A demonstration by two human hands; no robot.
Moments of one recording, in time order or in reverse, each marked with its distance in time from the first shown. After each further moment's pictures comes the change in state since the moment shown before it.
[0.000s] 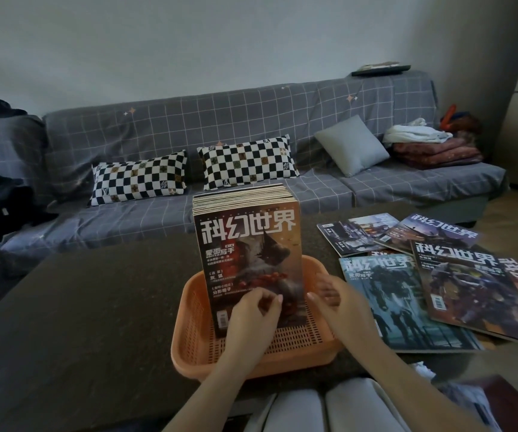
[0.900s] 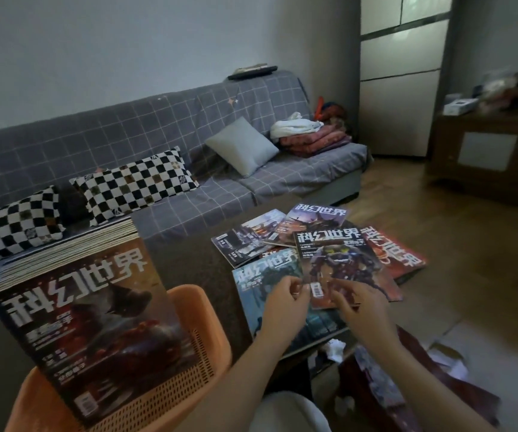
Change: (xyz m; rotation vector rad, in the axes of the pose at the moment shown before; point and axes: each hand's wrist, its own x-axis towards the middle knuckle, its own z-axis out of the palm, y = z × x) left_hand 0.029 0.138 0.213 -0.097 -0.450 0.149; right_hand -0.029 0.149 -0.159 -0.269 0.328 0.311
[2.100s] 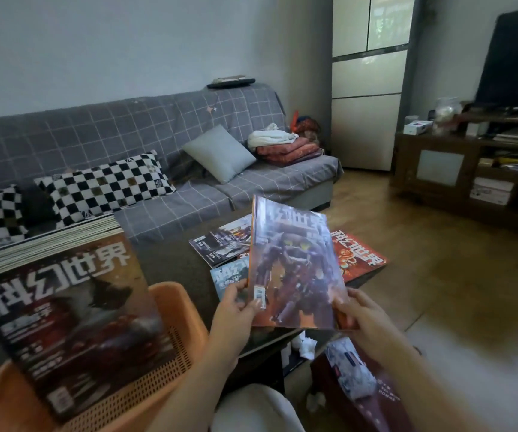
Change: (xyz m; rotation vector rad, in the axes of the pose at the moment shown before) left_hand -0.058 -0.005 -0.048 -0.528 0.002 -0.128; right_hand -0.027 0.015 -0.045 1.055 -0.250 0.620
